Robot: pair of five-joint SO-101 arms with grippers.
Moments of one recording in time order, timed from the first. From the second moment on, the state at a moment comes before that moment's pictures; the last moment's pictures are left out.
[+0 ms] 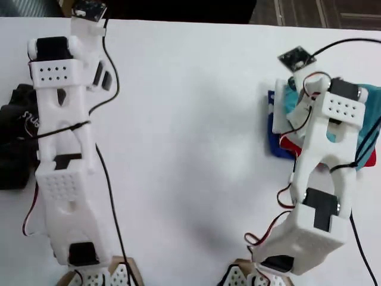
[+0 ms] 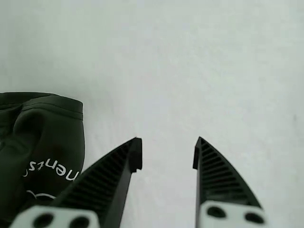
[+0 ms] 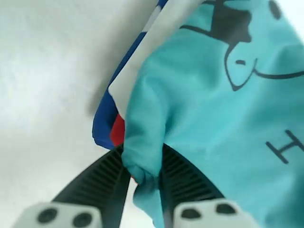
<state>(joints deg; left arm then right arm) -13.4 37.3 -61.4 101.1 -16.9 14.9 10.7 -4.7 78.1 48.4</state>
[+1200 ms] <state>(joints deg) -11.5 37.3 -61.4 100.6 -16.9 11.0 -0.5 14.1 62.7 42.0</state>
